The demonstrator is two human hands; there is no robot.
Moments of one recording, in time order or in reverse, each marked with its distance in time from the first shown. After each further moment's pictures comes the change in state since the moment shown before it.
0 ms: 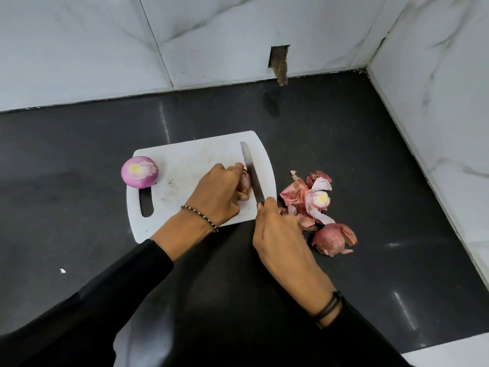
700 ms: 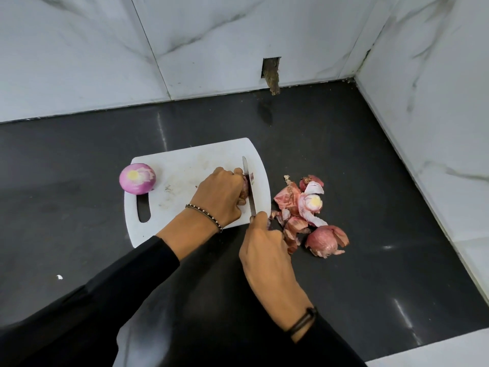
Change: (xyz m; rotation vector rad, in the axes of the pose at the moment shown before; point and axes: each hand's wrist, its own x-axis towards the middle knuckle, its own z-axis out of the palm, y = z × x) left_hand 0.003 0.018 -0.007 0.186 -0.027 -0.003; right_hand -0.017 -0.010 0.019 -0.097 0.023 0.122
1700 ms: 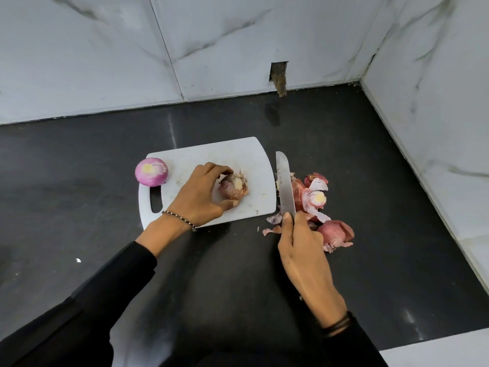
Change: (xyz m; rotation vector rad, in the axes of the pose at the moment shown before) left_hand -0.027 -0.056 0.031 -0.404 0.178 -0.010; right_hand -0.011 0.054 -0.011 0.400 0.153 -0.008
